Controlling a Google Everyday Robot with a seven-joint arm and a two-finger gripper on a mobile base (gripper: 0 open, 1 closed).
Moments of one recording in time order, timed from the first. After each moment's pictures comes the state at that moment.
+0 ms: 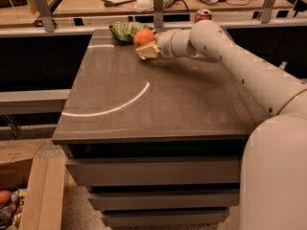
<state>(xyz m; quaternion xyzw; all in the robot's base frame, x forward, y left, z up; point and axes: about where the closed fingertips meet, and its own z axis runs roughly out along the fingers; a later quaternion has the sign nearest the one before) 0.834 0.006 0.865 -0.39 0.72 0.17 0.55</state>
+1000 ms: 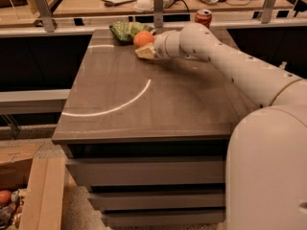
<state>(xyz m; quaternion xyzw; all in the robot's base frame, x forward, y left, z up) 0.852 0.011 0.852 -0.38 0.74 0.12 0.55</state>
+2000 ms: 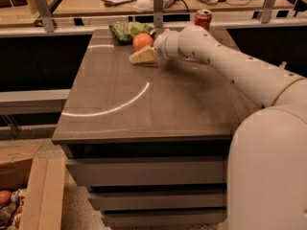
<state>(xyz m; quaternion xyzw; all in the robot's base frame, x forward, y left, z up) 0.854 0.007 0.855 -0.36 0.74 0.12 0.56</state>
